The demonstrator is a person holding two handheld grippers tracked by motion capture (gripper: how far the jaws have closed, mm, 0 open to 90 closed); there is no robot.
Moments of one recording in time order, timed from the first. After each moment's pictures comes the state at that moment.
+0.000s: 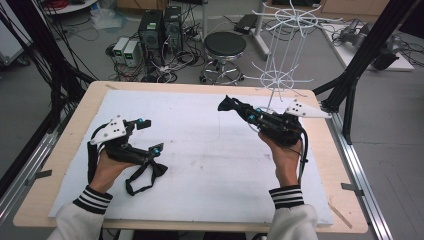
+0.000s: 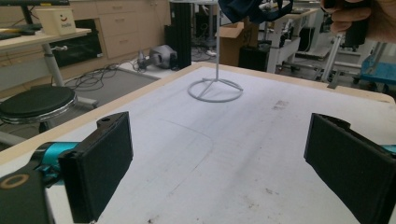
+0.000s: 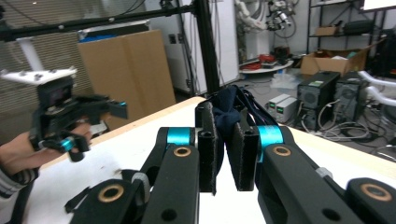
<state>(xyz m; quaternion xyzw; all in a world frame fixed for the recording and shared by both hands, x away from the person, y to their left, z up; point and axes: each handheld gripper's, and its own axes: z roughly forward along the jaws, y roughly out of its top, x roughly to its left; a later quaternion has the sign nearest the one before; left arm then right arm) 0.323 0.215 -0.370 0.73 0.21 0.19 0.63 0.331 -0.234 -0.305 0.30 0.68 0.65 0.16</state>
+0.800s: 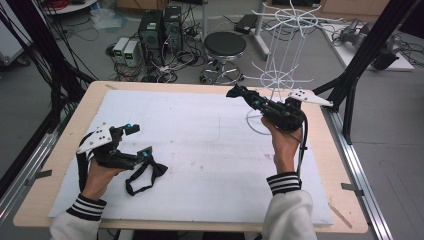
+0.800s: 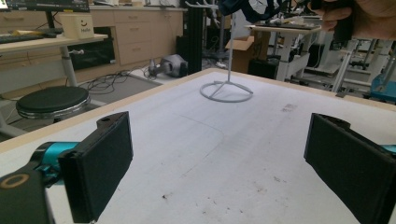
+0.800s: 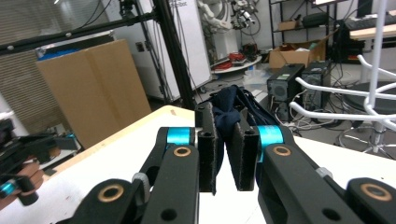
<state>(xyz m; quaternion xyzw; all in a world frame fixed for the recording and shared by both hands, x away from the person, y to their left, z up) 0.315 0.240 -0.388 0.70 0.23 0.19 0.64 0.362 -0.241 -0.299 0.37 0.65 0.64 0.17</state>
